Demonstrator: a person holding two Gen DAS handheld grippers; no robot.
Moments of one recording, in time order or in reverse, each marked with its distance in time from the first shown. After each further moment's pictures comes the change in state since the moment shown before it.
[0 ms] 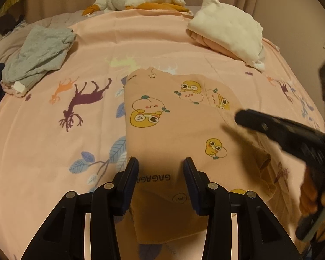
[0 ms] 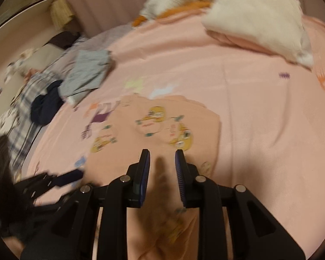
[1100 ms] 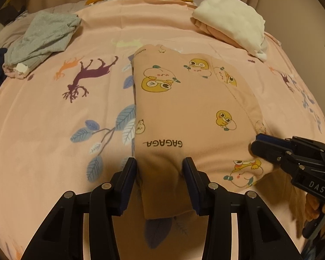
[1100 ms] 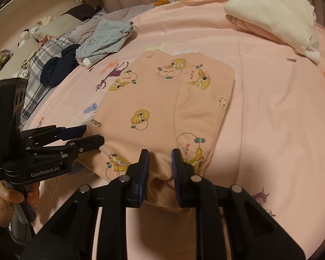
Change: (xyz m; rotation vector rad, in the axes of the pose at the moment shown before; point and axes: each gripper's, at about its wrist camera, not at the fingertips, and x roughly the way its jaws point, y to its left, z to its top) left arm 0.002 0.013 -0.029 -0.017 0.046 -0.010; right arm -0.003 -0.001 -0.054 -0.071 0.112 0.021
